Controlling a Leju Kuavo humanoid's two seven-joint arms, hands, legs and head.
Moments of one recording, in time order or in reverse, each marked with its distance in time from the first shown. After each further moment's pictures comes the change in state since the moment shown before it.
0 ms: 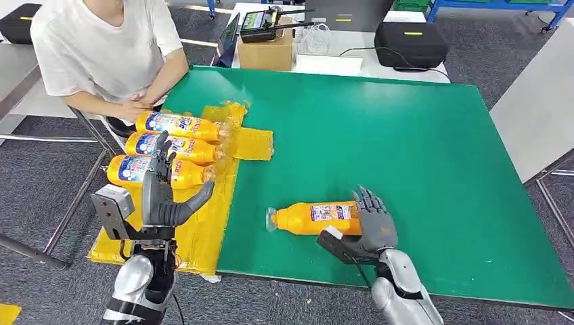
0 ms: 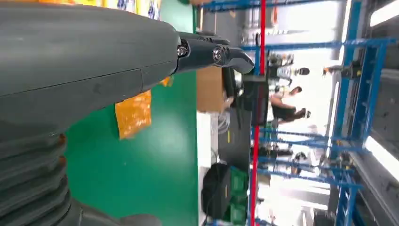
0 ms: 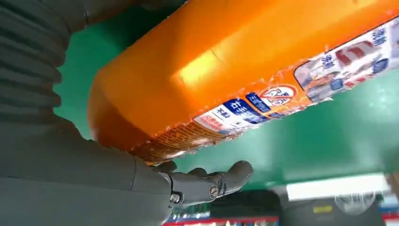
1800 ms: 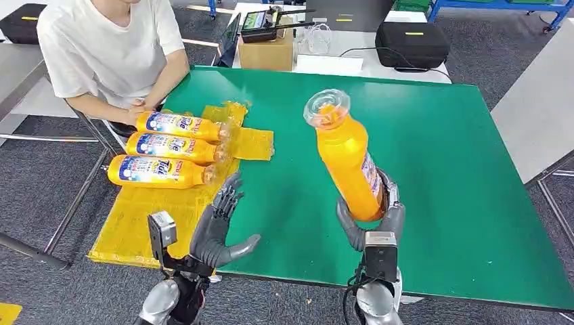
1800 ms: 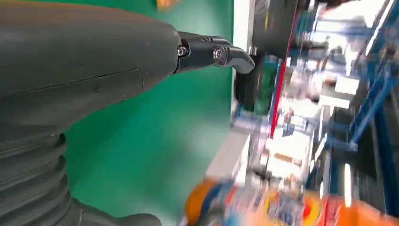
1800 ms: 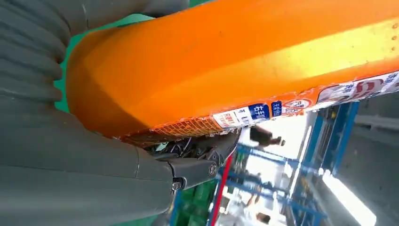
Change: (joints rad) left arm 0.079 0.030 -0.201 0.125 0.202 -0.280 -0.028; right arm 0.201 0.189 -0.008 -0.481 -0.821 -0.283 -0.530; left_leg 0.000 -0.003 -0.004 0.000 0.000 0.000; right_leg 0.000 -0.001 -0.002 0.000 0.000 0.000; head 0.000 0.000
